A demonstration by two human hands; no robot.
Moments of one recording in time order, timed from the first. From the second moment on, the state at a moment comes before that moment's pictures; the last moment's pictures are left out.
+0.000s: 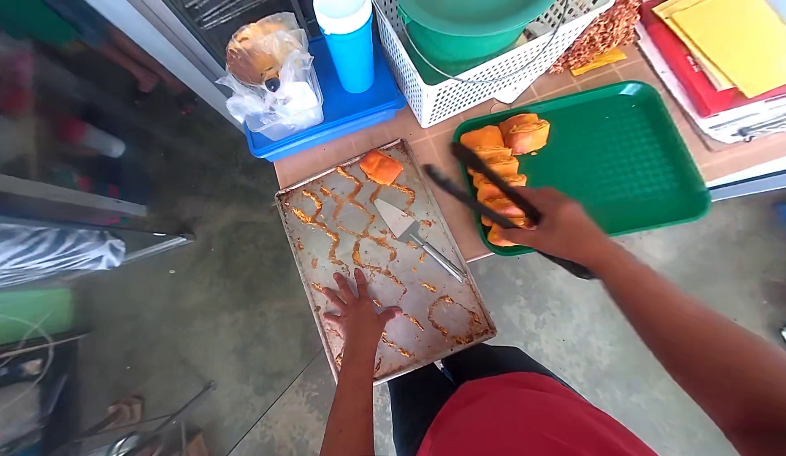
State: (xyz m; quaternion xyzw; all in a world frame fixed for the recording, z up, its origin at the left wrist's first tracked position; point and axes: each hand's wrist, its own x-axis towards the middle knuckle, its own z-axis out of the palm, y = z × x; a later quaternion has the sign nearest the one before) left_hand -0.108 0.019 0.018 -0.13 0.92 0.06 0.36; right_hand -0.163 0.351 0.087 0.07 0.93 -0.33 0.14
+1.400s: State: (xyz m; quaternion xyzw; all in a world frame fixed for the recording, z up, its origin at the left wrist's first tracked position) left_hand -0.095 0.012 0.000 -0.10 0.96 0.06 0.27; right_hand -0.145 0.577 0.073 0.01 0.99 -0.17 -0.01
